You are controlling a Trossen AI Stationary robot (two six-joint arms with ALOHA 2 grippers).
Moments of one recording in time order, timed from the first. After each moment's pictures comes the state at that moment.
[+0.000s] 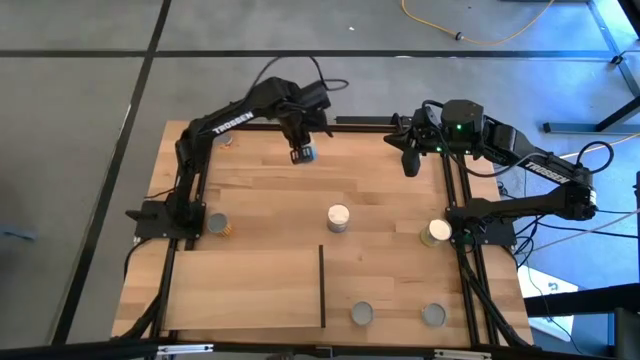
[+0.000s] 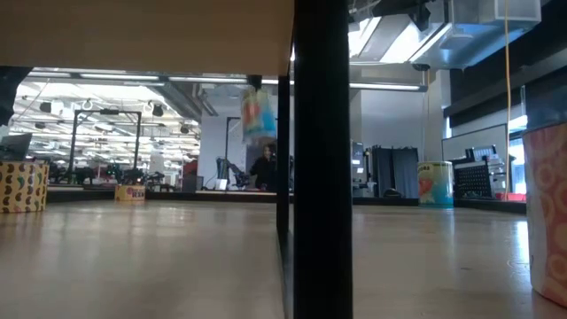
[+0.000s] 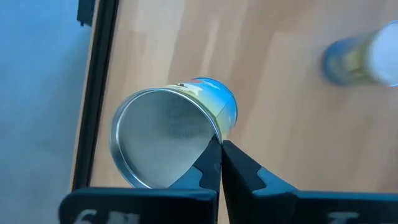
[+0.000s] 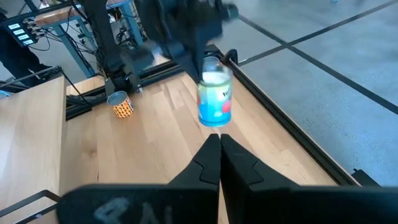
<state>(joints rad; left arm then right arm) 0.43 2.02 2.27 -1.51 0.00 0.17 -0.36 1.03 1.23 -0.63 -0.04 0.17</state>
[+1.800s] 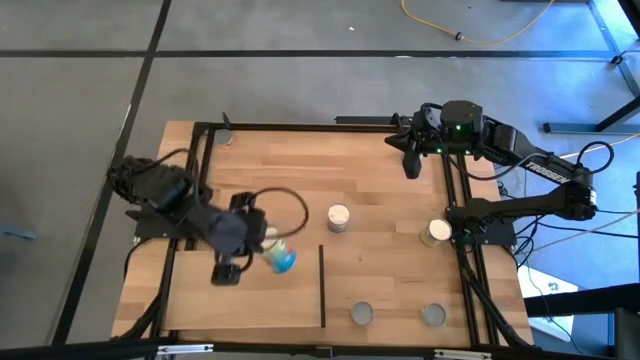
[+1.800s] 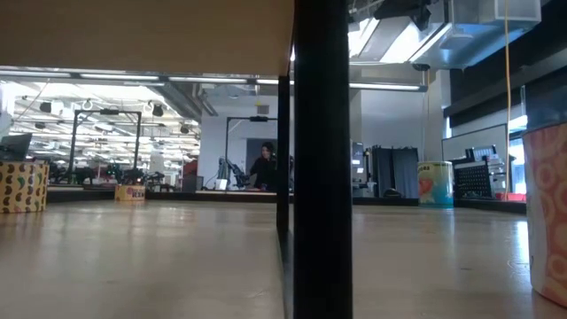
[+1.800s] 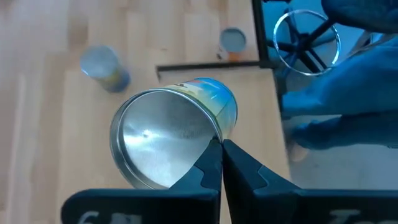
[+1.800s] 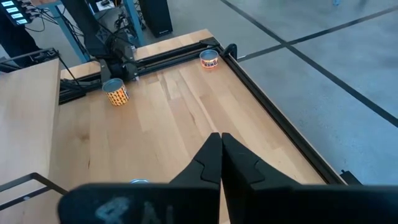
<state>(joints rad) -0.53 1.68 2.29 -1.57 -0.15 -0.51 -0.36 1.03 1.23 -0.65 -0.03 0.10</state>
